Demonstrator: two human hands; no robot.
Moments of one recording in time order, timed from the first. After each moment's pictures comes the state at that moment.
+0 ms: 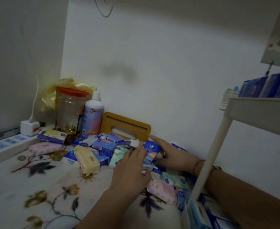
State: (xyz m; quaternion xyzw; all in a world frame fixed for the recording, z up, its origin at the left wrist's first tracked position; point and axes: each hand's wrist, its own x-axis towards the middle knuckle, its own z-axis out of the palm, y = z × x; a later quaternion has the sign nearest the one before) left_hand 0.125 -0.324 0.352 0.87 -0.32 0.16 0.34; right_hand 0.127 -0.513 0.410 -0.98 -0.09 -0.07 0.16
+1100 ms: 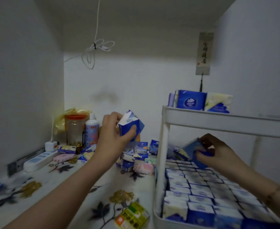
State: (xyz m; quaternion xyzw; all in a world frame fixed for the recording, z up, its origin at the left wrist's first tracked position) left_hand -0.037 -0.244 0.486 0.69 -0.36 0.25 0.58; right_hand -0.180 -0.491 0.476 -0.89 0.10 -0.33 0.29
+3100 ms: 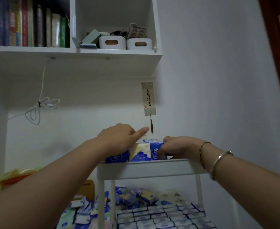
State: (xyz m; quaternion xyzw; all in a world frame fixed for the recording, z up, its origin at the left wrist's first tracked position) left_hand -0.134 -0.368 0.649 0.86 -0.46 0.19 0.14; right_hand -0.212 -0.538 0.626 -0.90 0.20 -0.13 0.37
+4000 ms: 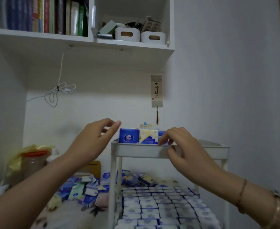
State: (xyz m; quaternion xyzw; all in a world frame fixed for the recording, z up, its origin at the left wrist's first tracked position) left_hand -0.127 -0.276 0.596 0.74 -0.46 0.29 0.40; right_hand -0.296 -0.462 0.568 -0.88 -0.05 -0.46 0.05
